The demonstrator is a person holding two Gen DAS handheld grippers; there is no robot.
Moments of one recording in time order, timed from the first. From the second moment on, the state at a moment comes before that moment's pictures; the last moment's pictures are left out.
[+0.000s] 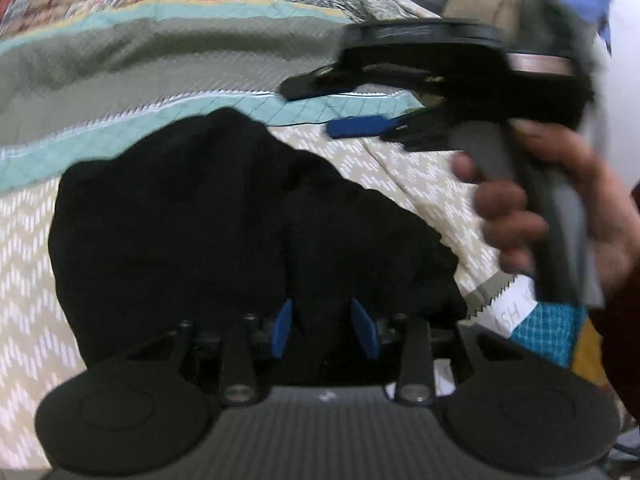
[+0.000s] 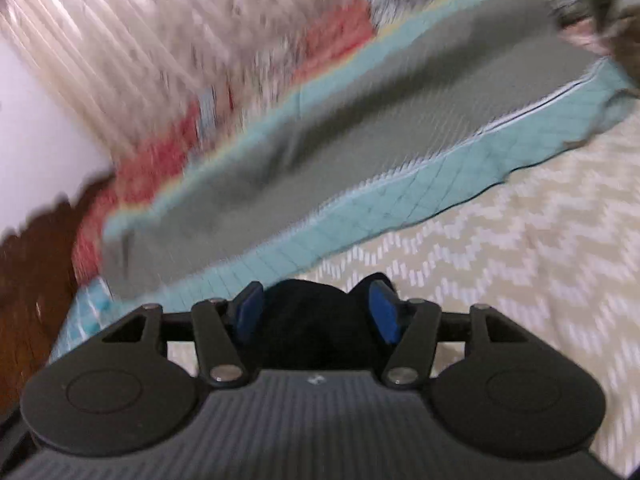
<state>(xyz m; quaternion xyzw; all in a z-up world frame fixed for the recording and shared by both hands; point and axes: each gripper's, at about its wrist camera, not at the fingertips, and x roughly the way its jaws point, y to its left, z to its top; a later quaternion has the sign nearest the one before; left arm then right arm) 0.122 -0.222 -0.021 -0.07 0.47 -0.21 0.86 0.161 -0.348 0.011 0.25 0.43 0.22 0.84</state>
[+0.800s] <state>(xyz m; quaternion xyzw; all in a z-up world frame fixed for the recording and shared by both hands) 0.108 -0.191 0.011 -0.09 0.42 -0.23 0.87 0.075 -0.375 0.015 0.27 0.33 0.14 0.90</state>
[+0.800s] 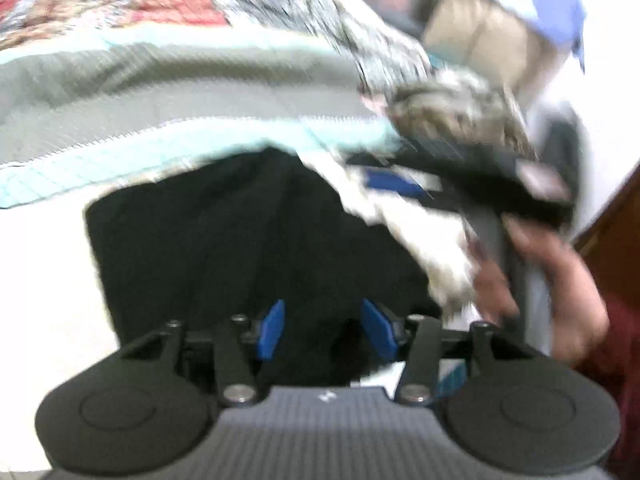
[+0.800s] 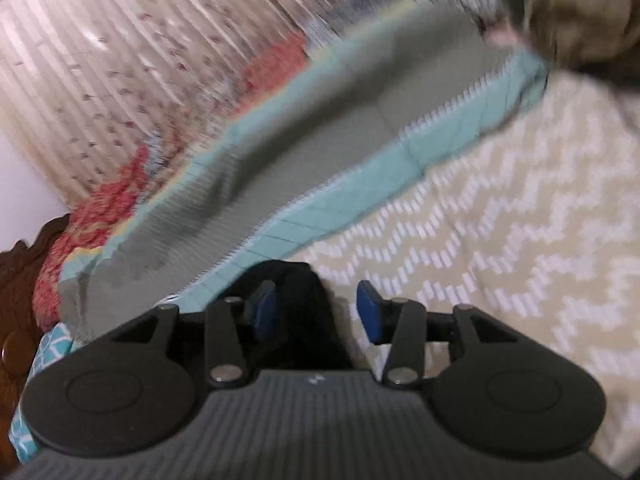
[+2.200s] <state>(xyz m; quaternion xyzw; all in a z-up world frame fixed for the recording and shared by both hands) 0.014 -0.136 0.025 -0.08 0.49 -0.08 0.86 -0.110 -0.322 -0.014 0.32 0.36 0.09 0.87</state>
